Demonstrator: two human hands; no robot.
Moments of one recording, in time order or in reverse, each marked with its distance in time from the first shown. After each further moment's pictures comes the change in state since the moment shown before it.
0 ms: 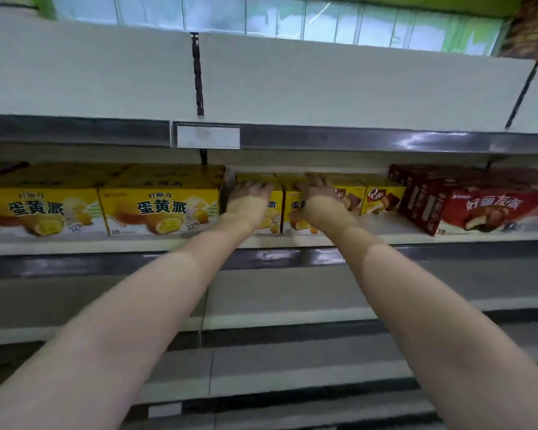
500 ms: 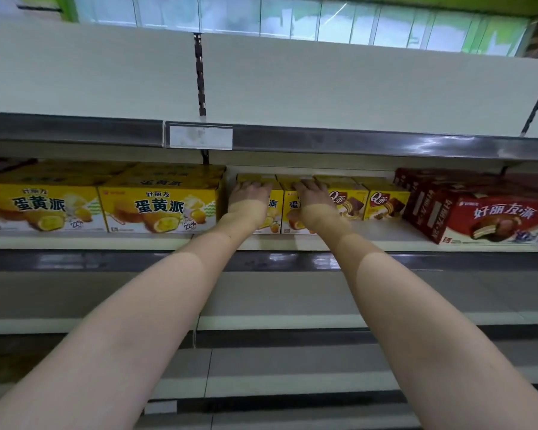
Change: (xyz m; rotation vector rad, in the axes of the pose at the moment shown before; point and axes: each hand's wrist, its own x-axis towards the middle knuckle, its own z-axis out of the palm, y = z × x) left_hand 0.016 0.012 0.008 -0.016 0.004 -0.125; right_hand 0.016 0.003 0.010 0.043 -0.035 -0.036
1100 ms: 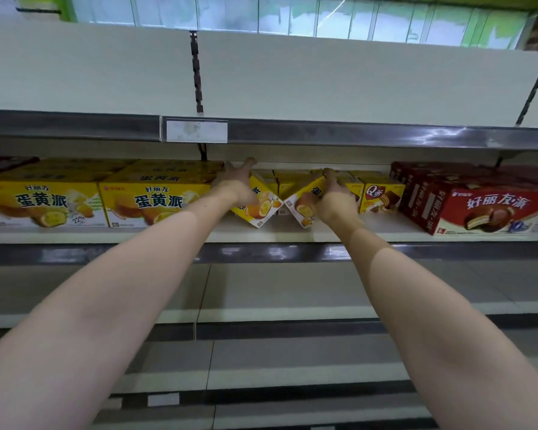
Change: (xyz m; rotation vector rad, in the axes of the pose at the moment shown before) left_hand 0.001 -0.024 -0.034 -0.279 -0.158 -0.183; right_hand -0.027 0.034 -0.009 0.303 0.168 0.262
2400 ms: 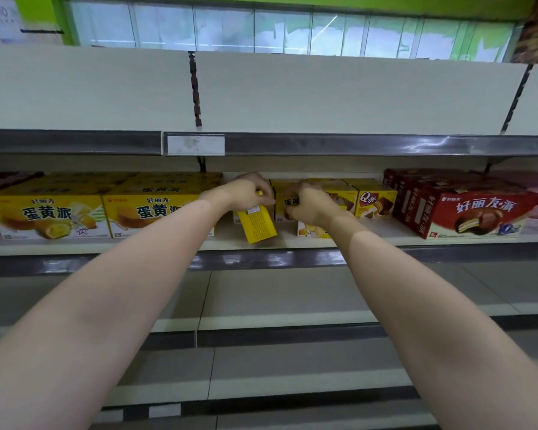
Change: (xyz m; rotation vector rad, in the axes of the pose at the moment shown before) left_hand -0.020 0.016 -0.022 -0.184 -0.119 0.367; right_hand -0.017 -0.038 -0.023 -0.074 -0.273 -0.250
